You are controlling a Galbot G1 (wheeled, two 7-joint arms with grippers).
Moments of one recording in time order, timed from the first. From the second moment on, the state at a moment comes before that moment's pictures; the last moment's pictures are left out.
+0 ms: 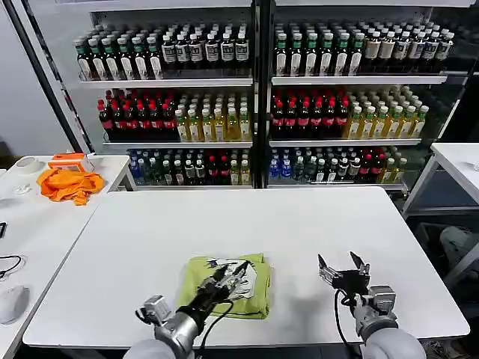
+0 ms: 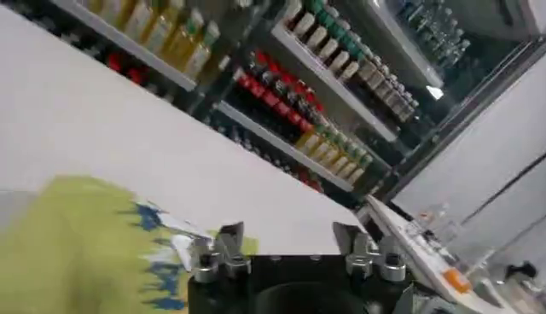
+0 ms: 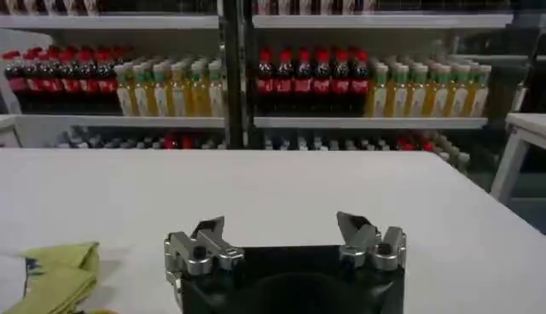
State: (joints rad) left arm 1.42 -1.28 -0.27 -2.15 -0.88 0.41 -0.16; right arm -1.42 1.12 0.47 2.11 0.45 -0.44 0.23
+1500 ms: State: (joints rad) left arm 1.37 -1.24 -0.39 -1.94 -0.93 0.50 -0.15; right arm -1.43 1.11 0.51 2.13 0.45 -0.44 0.24
